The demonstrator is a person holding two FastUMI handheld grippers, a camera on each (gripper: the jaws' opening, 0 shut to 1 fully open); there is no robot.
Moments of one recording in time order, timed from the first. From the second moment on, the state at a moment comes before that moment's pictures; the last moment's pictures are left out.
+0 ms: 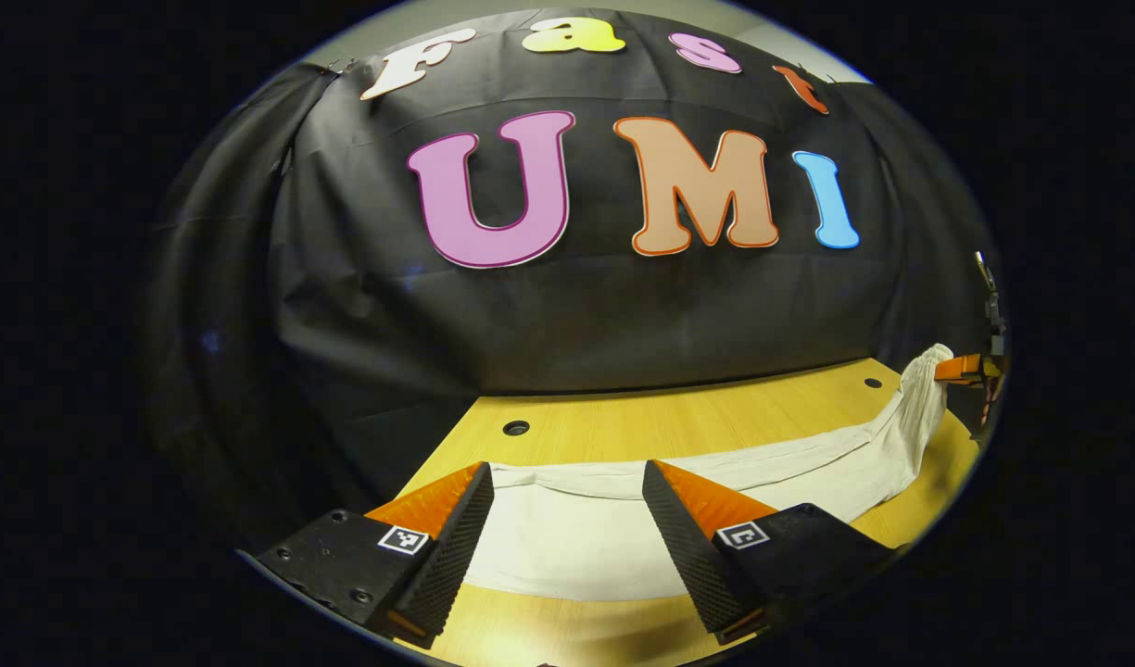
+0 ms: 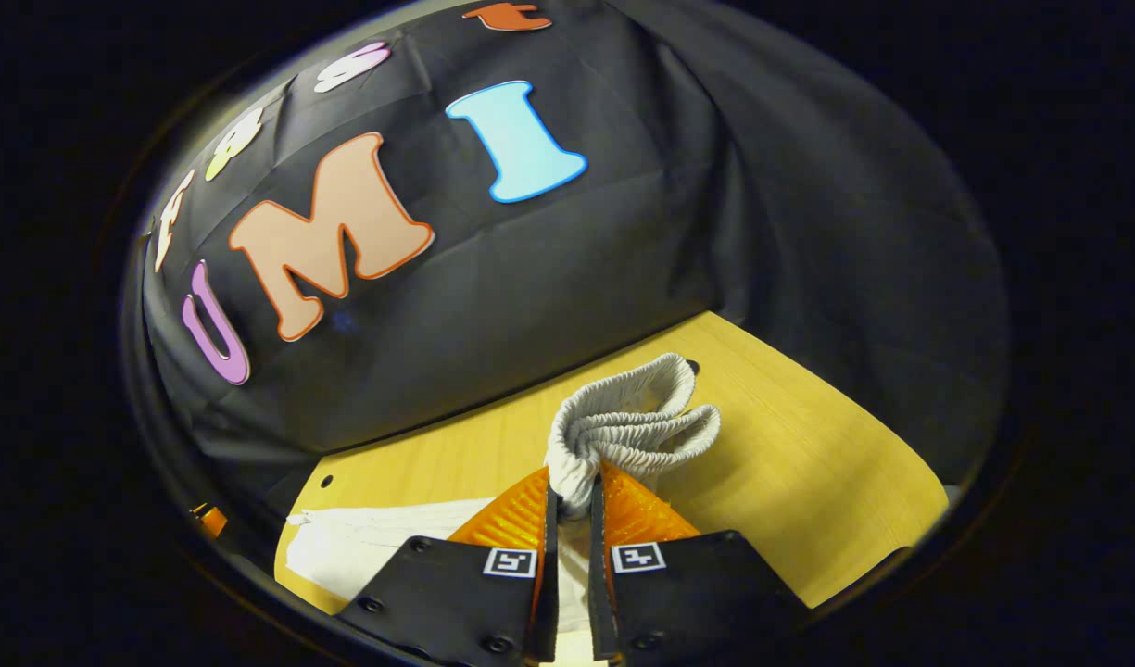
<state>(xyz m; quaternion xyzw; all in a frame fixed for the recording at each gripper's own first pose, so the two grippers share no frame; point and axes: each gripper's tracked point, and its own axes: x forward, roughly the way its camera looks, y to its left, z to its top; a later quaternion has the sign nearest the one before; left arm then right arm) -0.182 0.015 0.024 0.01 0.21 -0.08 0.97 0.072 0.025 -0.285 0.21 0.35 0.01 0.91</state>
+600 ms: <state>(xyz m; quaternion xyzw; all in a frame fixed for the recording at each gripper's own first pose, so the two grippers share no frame) -0.187 0.075 -0.003 -0.01 0.24 -0.06 0.97 0.073 0.171 -0.246 0.21 0.34 0.11 0.91</state>
